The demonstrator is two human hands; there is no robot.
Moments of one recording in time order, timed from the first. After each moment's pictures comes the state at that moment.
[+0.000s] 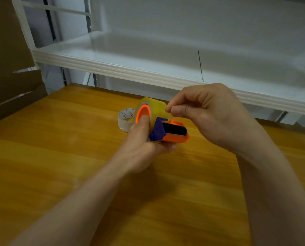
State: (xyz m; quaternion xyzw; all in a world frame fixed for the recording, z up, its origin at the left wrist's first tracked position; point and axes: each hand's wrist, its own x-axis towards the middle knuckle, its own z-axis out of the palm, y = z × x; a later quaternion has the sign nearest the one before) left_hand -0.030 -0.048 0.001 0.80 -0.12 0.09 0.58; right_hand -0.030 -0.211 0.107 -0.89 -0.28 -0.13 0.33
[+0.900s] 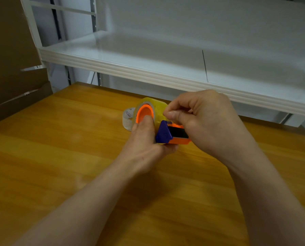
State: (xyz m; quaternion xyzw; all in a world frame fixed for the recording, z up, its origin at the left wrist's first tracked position) left_hand -0.023 -0.046 -0.010 0.86 -0.05 0.08 0.51; right_hand -0.043 -0.189 0.098 -0.91 -0.23 -0.14 0.31
